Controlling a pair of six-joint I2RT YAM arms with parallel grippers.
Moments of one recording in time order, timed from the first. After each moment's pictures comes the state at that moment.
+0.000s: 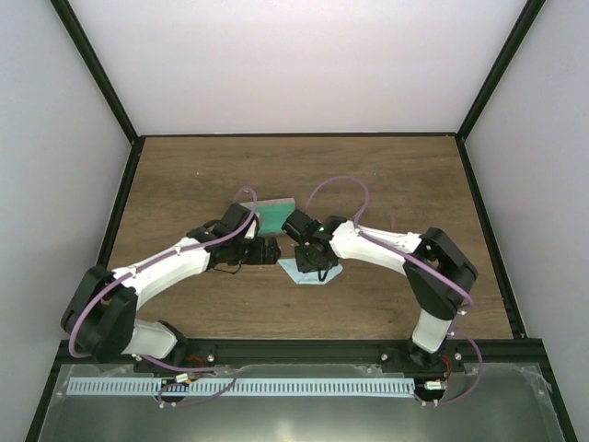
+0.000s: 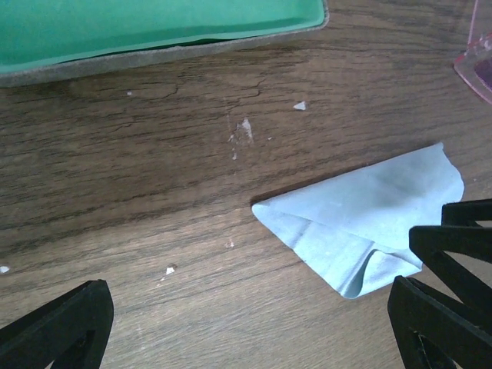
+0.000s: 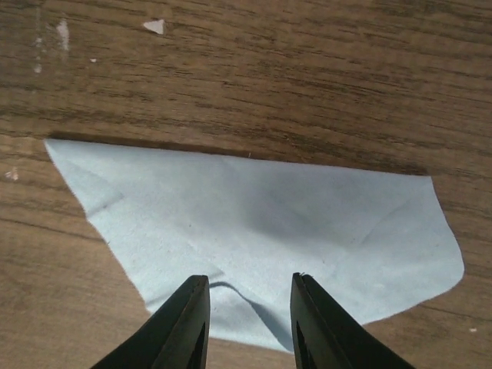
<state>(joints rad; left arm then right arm) -0.62 1.39 0.81 -0.45 0.17 -0.58 0.89 1.72 1.16 -0.75 0.11 0.69</state>
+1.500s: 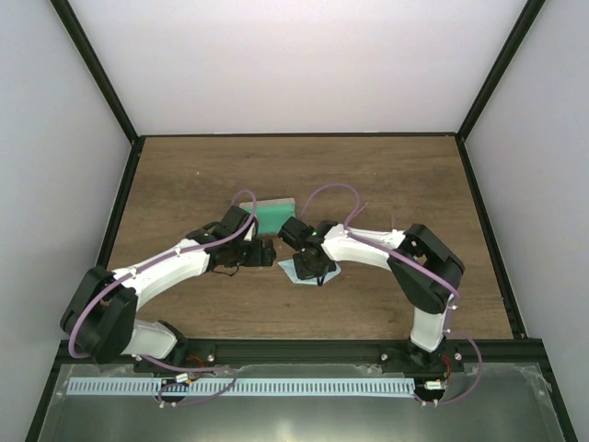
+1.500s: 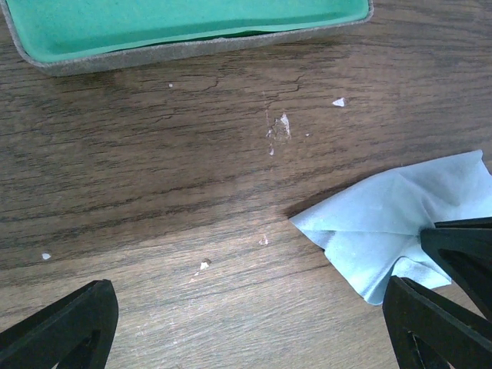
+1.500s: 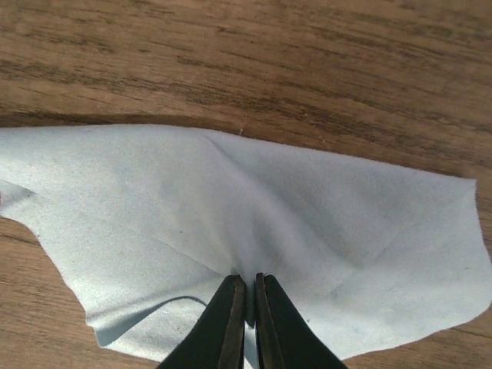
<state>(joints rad) -0.62 1.38 0.78 -0.46 0.11 -0.58 0.91 1.82 1.15 -0.74 0.10 0.66</state>
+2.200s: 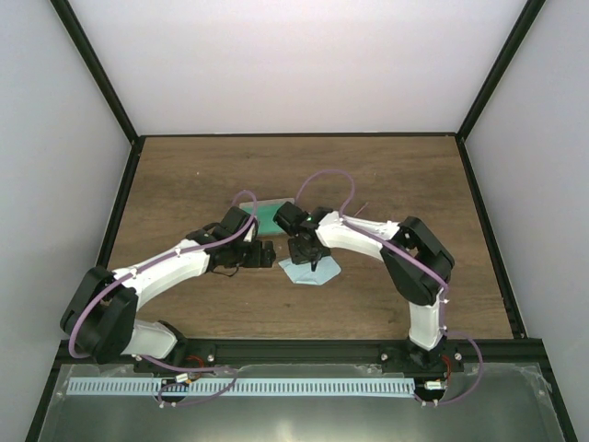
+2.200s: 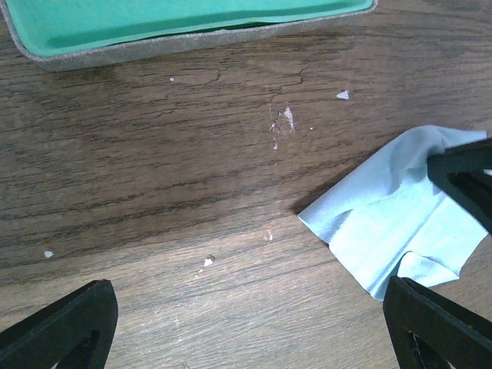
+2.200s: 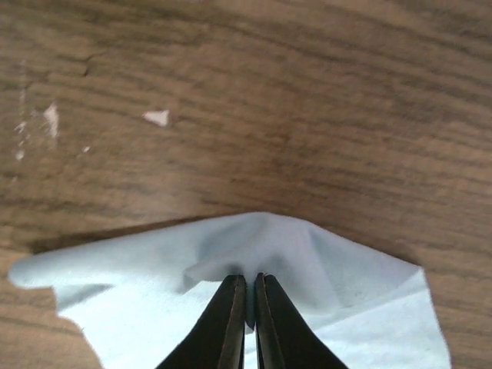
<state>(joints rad) -0.62 1.38 0.78 -0.46 0.11 -0.57 0.87 1.89 1.31 -0.77 0.15 0.61</state>
